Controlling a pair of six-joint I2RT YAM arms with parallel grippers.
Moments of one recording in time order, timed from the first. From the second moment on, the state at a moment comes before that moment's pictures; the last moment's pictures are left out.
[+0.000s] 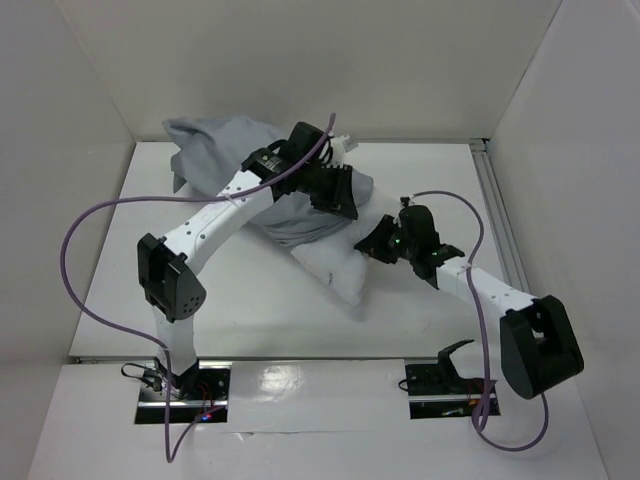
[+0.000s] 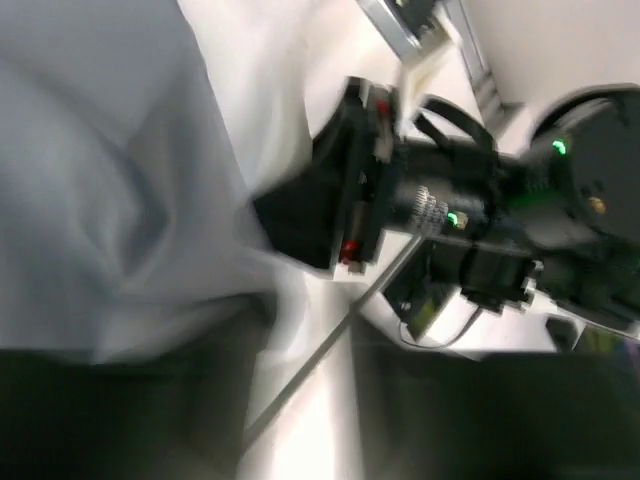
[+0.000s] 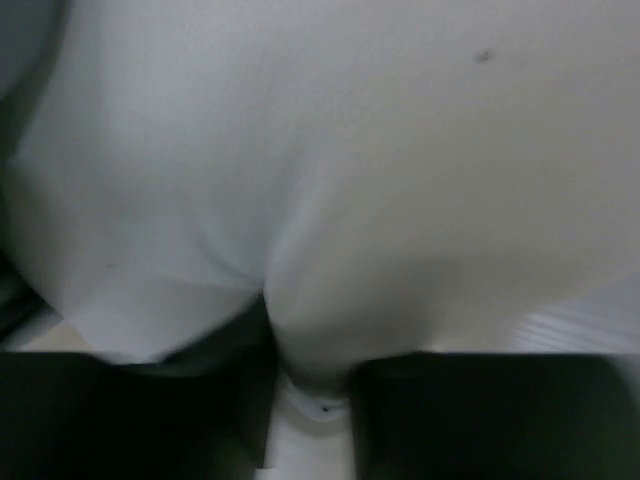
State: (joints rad) left arm -0.66 1.88 1.96 -0.82 0.47 -0.44; right arm 0.38 1.26 0.66 0.02 -0.24 0.85
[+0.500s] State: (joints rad) left arm -0.70 1.32 1.37 -0.81 -0.39 -0.47; right arm 0.40 0.96 0.87 -0.47 -0.08 0.67
